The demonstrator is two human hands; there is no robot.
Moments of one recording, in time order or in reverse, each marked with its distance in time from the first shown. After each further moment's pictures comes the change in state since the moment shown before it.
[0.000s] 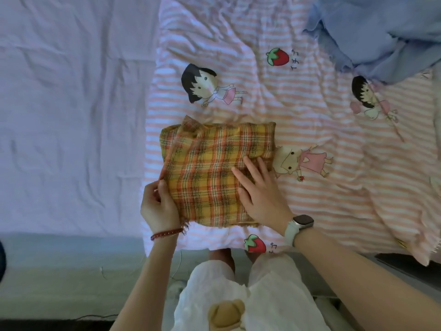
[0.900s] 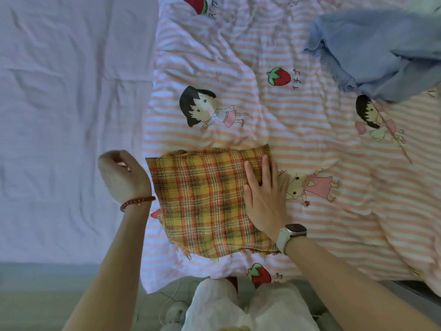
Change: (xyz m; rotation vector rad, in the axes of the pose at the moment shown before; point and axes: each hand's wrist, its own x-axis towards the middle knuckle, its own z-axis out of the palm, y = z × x) left_hand 0.116 0.049 0.031 0.118 0.210 0.139; right_hand 0.054 0.013 0.003 -0.132 0.152 0.253
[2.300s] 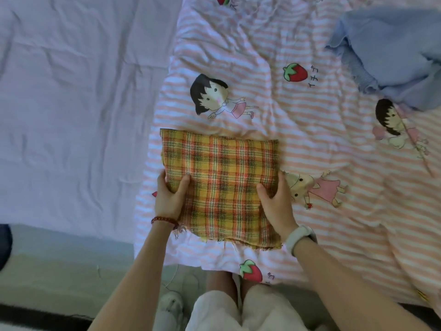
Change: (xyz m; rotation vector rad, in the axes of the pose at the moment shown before) left_hand -0.085 -0.064 0.013 -0.134 -0.571 -0.297; right_hand -0.009 0.032 0.010 0.924 -0.080 0.301
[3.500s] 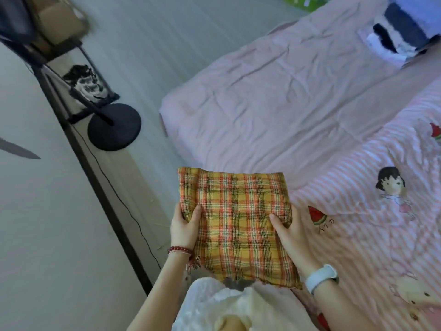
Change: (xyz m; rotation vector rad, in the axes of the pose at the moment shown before) left_hand -0.180 -0.135 -0.293 -0.505 0.627 -0.156; right_hand -0.205 -0.125 0.211 -0.212 -0.615 -0.403
